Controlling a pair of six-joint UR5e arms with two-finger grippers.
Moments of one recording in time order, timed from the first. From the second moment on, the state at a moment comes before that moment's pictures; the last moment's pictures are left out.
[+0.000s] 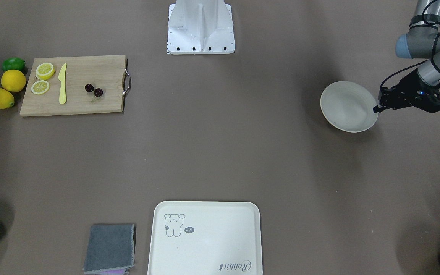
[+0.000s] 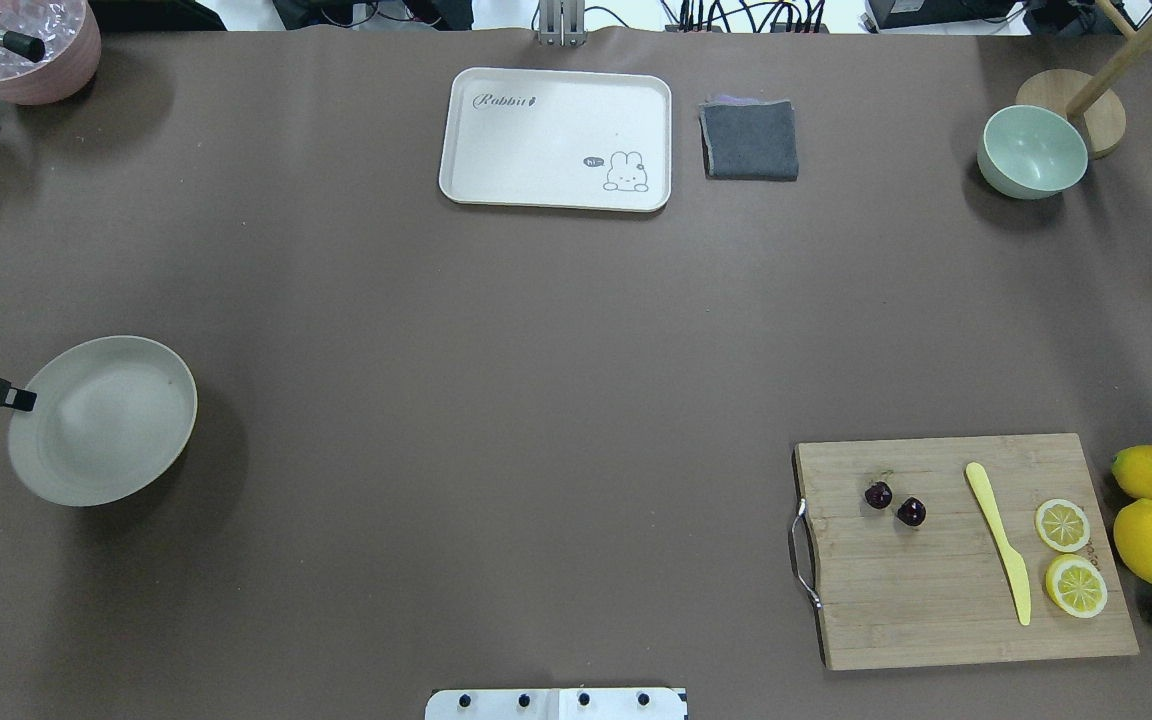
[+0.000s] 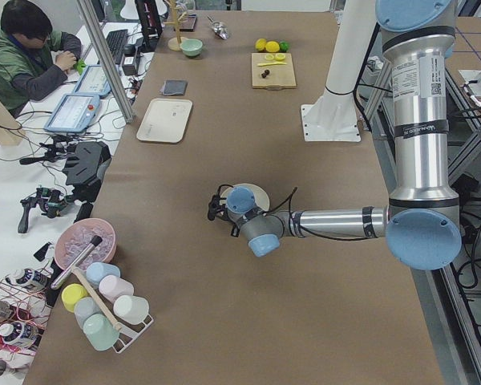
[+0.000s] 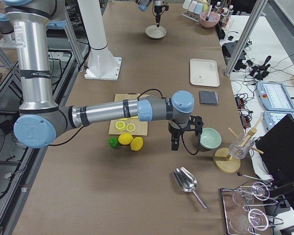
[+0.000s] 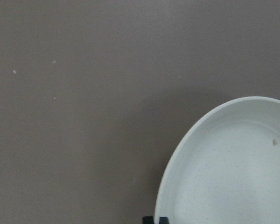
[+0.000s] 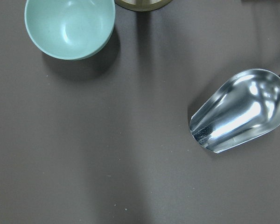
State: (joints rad) left arm -1.06 -1.47 -1.50 -2.62 -2.43 -0.80; right arm 1.49 -1.52 1.72 -1.64 2.37 0.20
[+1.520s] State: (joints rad) left arm -0.61 -2.02 -1.73 -2.01 -1.86 -1.36; right arm 1.20 -1.40 1.95 -1.64 2.37 0.46
